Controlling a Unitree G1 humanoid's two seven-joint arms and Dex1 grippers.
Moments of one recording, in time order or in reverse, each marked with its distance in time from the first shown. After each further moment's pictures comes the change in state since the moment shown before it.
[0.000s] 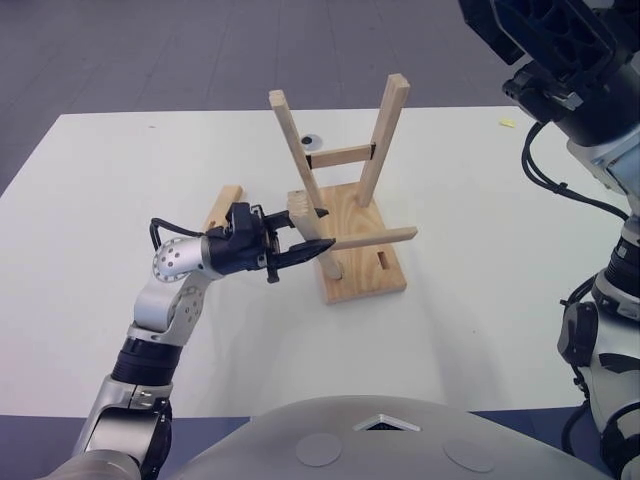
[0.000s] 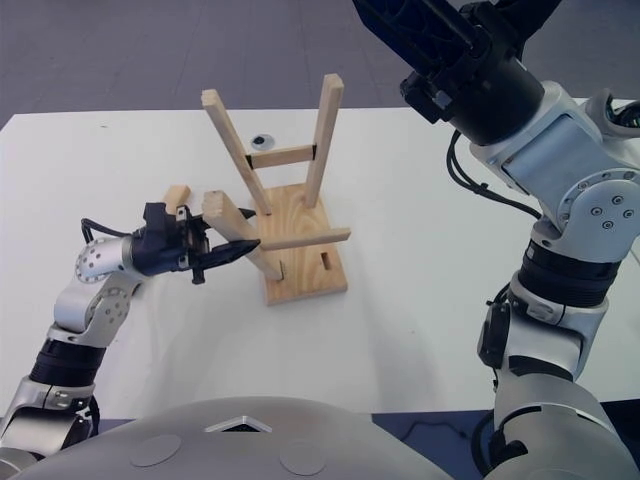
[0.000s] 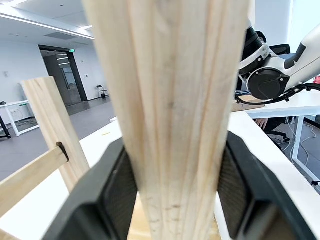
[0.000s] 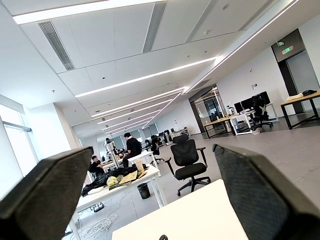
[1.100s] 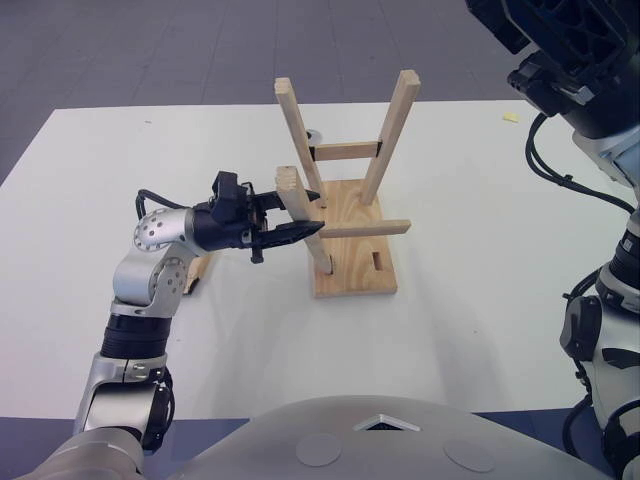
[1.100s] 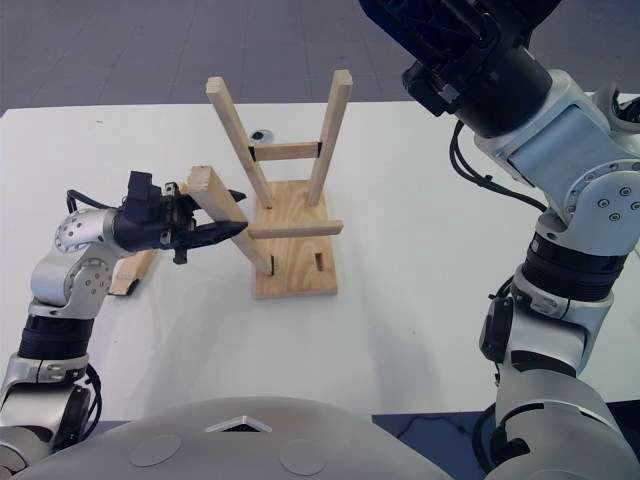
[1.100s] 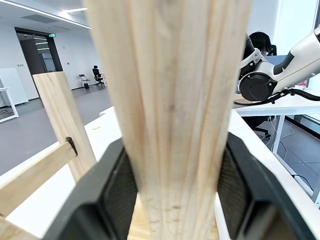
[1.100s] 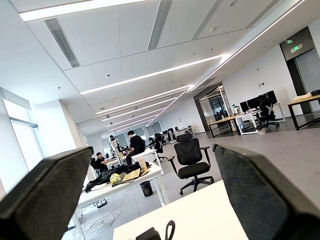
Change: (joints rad) left arm -0.149 0.001 0.136 0.027 -0.020 0.230 -0.135; right arm -0.037 -0.011 0.002 0.015 -0.009 0.009 0.042
